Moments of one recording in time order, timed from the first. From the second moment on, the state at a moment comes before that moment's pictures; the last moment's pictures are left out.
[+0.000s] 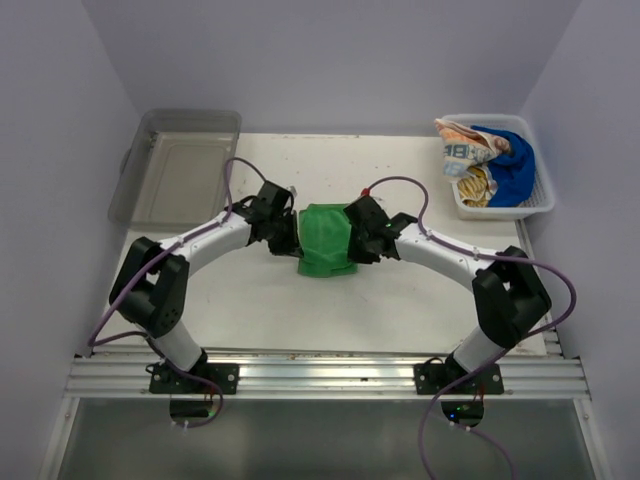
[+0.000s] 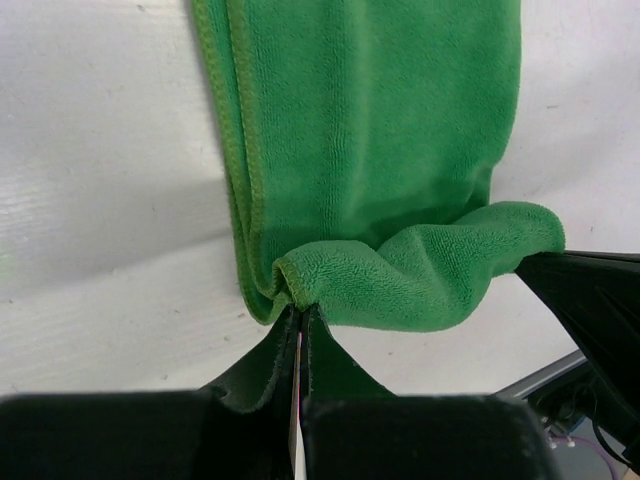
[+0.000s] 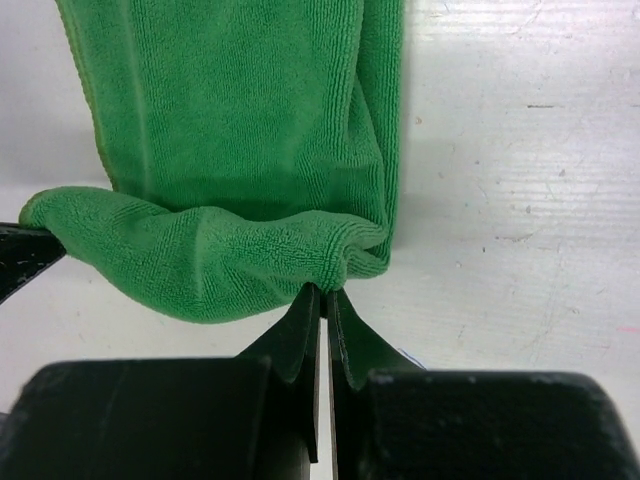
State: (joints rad) left arm -0.52 1.66 1.10 -0.47 0.21 -0.62; right arm 0.69 1.61 1.09 -0.54 0.14 0.78
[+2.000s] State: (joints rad) left arm -0.56 1.89 1.26 -0.42 0.24 -0.59; right arm 0.60 1.87 1.28 -0.53 0.13 0.65
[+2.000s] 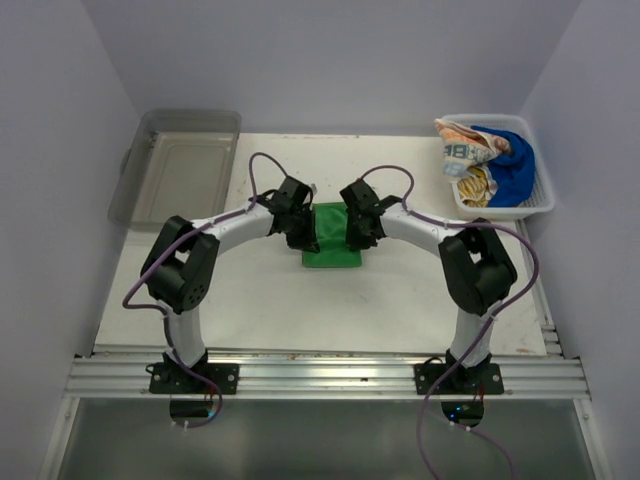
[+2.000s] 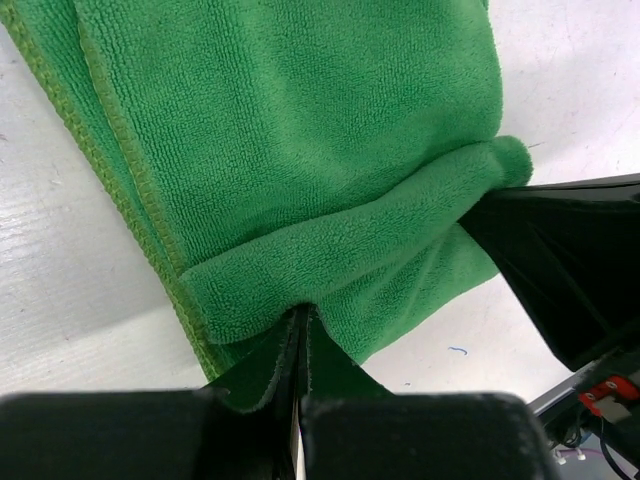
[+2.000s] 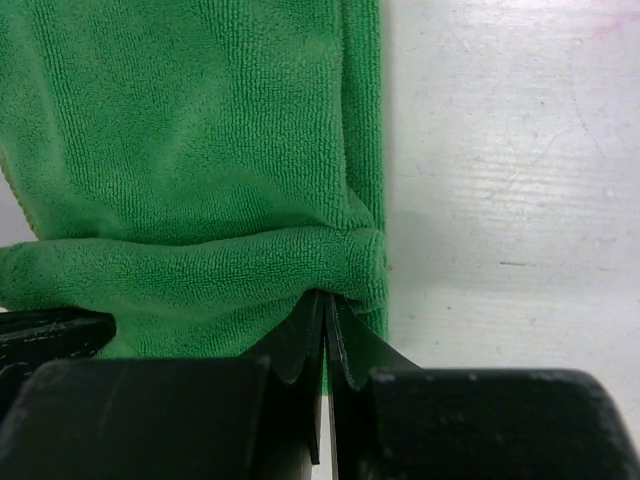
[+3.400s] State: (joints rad) left arm -0.53 1.88 1.23 -0.43 0.21 -0.55; right arm 0.64 1.82 1.22 -0.48 0.13 0.63
